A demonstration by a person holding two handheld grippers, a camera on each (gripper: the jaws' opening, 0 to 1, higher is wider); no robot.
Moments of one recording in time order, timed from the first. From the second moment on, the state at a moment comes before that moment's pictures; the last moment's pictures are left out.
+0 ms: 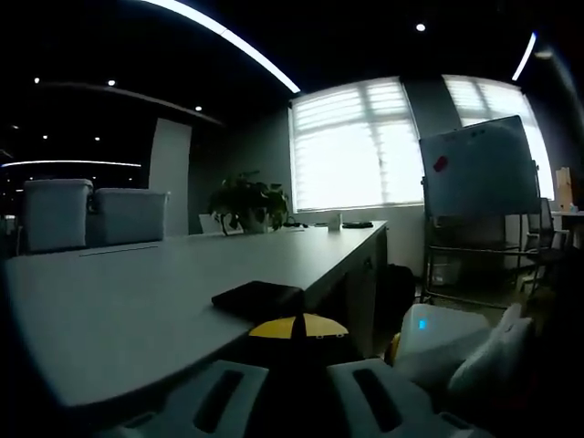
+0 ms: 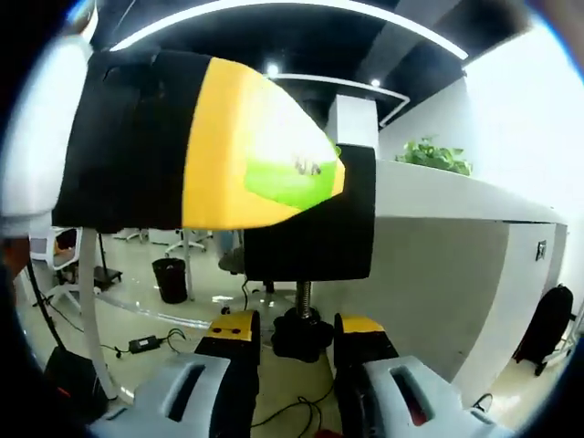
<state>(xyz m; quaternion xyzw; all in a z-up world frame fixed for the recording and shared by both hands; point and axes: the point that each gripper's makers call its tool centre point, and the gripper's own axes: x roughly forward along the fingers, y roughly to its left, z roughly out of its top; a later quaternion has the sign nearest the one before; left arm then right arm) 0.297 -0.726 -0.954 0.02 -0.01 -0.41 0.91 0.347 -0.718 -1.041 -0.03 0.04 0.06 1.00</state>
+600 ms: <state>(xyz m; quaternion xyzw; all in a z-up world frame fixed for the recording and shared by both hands) 0.299 -0.729 -0.955 0.04 0.00 -0.39 0.92 0.348 -0.713 -1.040 -0.08 0.03 0.26 0.96</state>
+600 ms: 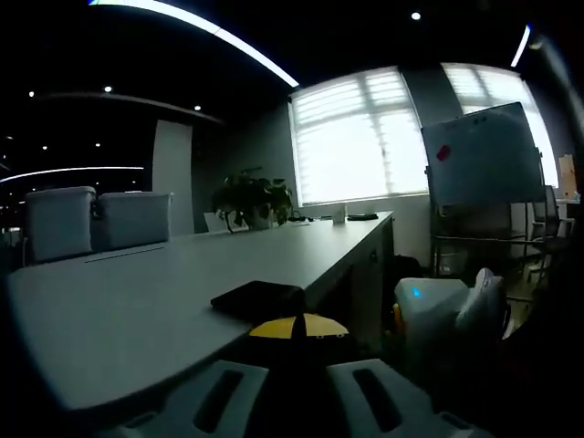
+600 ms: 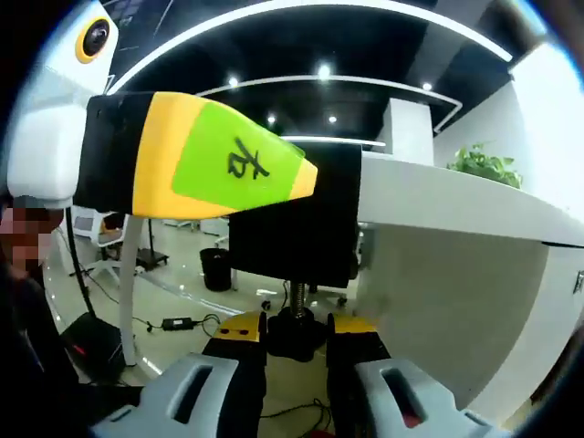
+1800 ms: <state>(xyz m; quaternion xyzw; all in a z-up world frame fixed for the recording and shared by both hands) 0.299 -0.732 -0.956 0.05 0.01 -0.39 0.92 0.338 -0.708 -1.036 -0.13 -0.02 0.38 0.91</state>
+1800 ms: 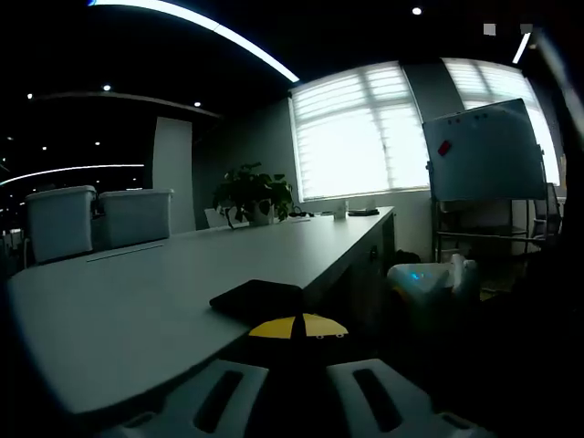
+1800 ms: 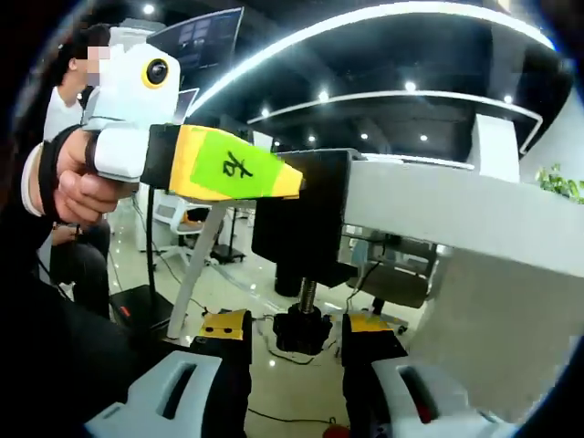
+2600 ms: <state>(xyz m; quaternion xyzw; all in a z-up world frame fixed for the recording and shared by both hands) 0.295 -0.723 -0.954 0.03 -0.01 -0.43 0.90 0.349 -0.717 -1.045 -0.08 0.04 0.07 0.99</state>
